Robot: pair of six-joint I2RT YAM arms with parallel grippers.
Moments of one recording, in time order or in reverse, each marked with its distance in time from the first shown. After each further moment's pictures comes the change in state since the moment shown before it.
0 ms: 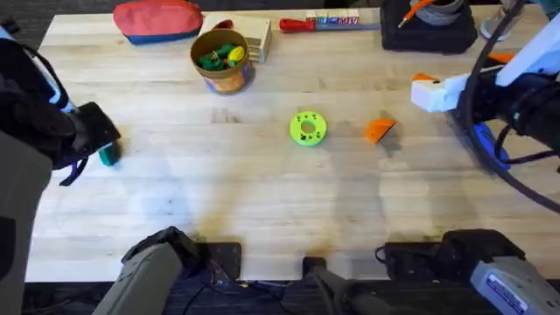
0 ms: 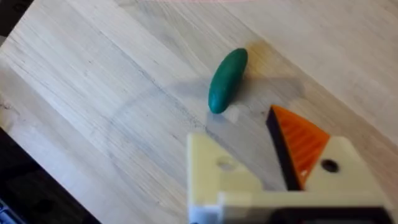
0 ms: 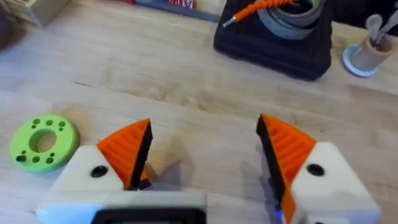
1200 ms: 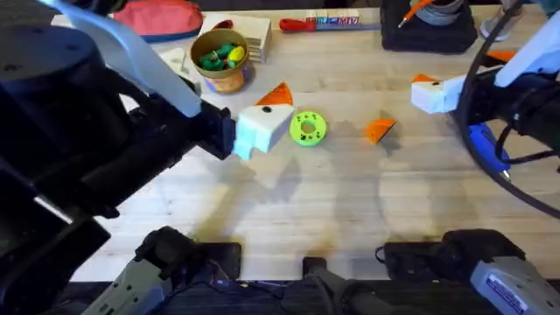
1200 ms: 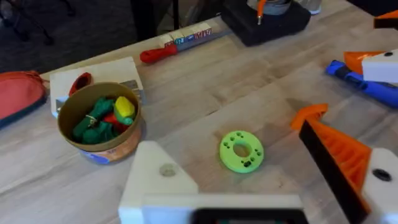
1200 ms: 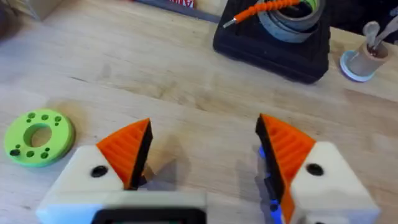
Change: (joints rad) left arm -1.012 -0.440 0.007 0.134 0.315 0.057; right arm 0.000 0.000 0.000 0.002 0.000 -0.043
